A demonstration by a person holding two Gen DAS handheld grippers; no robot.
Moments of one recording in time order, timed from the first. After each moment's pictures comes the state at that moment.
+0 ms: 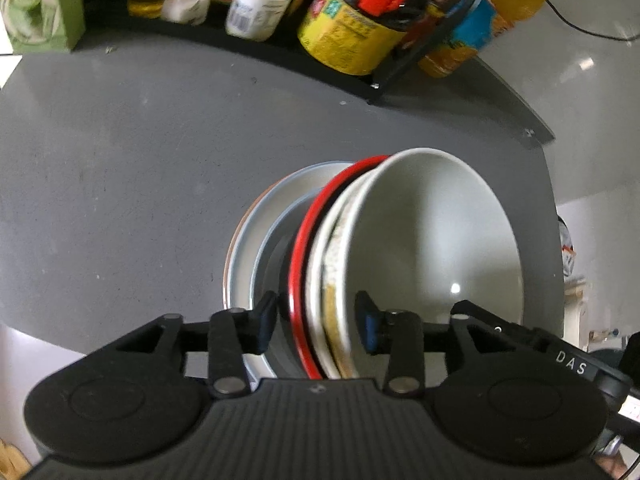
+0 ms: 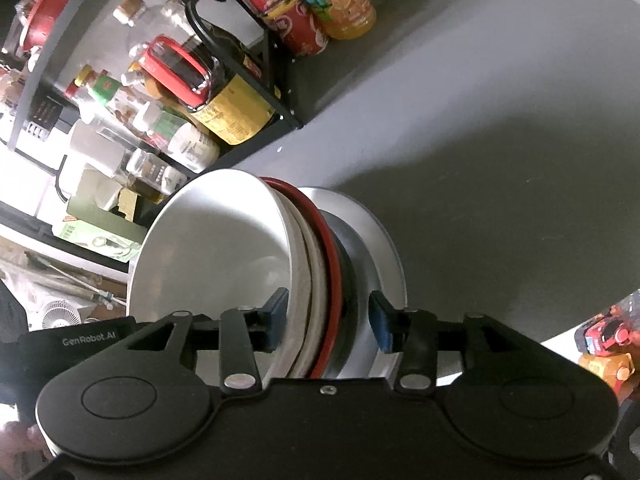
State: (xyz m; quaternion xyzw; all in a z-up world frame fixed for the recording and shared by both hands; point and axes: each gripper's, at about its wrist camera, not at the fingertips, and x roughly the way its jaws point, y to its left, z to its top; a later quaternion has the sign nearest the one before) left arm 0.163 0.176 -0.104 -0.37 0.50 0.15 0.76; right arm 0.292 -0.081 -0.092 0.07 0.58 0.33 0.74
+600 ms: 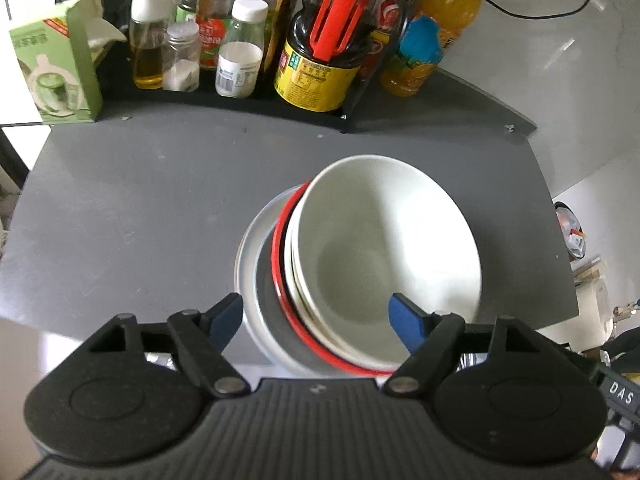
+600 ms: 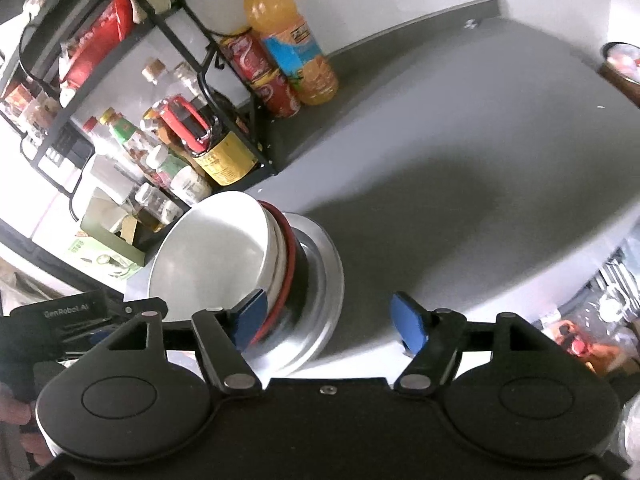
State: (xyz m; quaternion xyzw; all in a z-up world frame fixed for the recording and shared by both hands) left arm 0.130 0.137 -0.044 -0.29 0.48 0.17 0.81; right arm 0.239 -0.160 -0.030 0.08 0.51 0.29 0.80
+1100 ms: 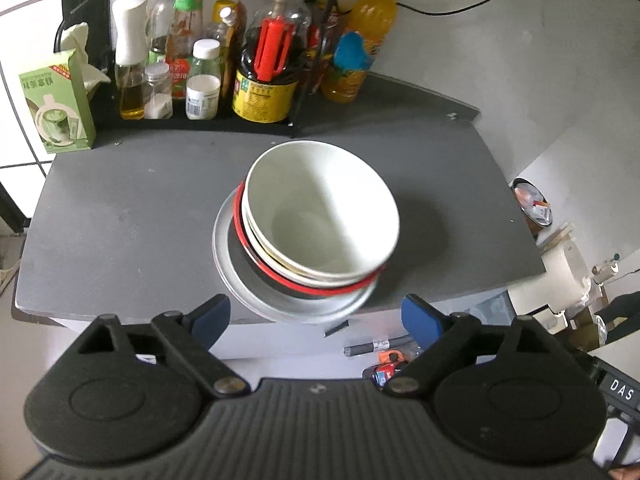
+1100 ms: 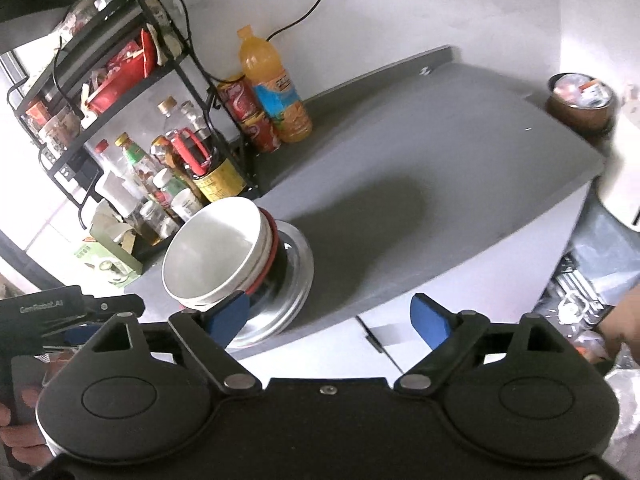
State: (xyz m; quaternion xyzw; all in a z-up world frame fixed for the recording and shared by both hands) left arm 0.071 0.073 0.009 -0.24 0.44 0.13 0.85; right arm 0.163 -0.221 0.019 0.08 0.45 0.25 0.85
